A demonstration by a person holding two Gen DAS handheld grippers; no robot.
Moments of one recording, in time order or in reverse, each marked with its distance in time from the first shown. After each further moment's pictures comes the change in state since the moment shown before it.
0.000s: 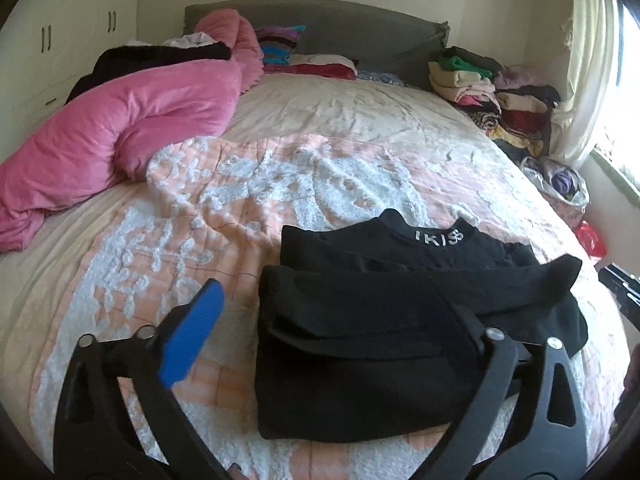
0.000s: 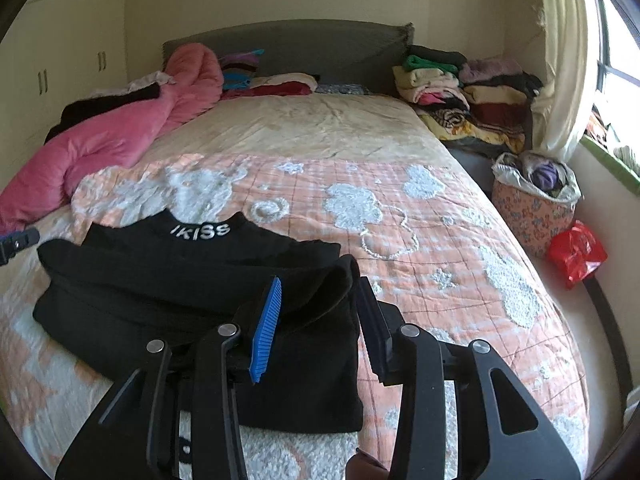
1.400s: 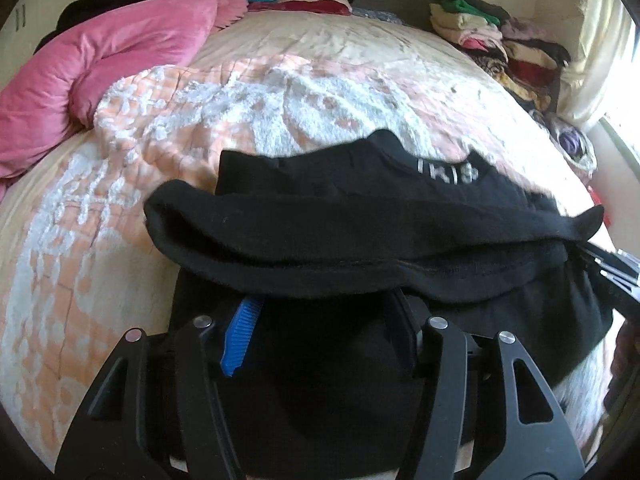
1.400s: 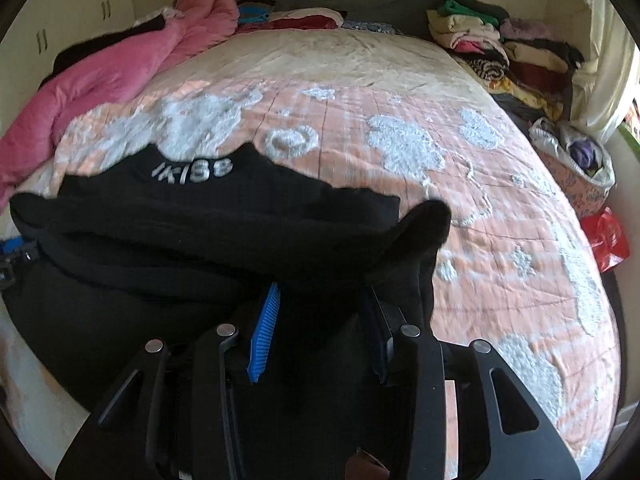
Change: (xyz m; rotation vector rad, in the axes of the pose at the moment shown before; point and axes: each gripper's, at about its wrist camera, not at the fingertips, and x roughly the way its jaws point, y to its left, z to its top) left arm 0.085 -0.026 -0.017 -0.027 0.216 -0.027; right arm 0.114 0.021 0.002 -0.023 0.241 0.072
